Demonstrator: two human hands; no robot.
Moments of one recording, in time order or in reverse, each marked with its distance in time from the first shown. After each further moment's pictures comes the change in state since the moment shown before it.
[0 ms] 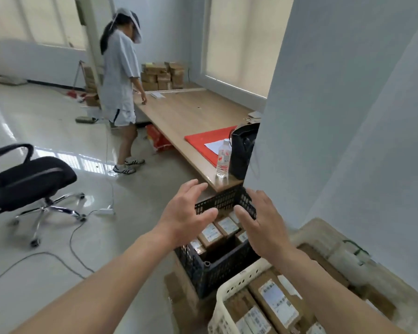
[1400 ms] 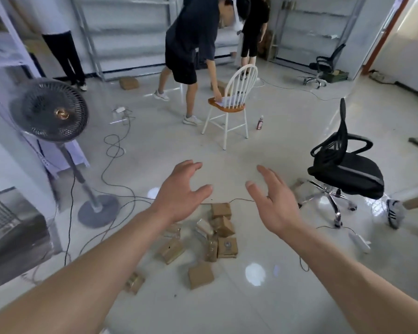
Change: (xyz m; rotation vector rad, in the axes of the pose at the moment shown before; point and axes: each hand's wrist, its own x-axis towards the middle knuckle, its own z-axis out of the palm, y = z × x) left_hand -0.513 -0.210 -0.303 0.172 1.078 -1.074; right_hand -0.204 -0.467 0.397 0.200 -0.941 -0.995
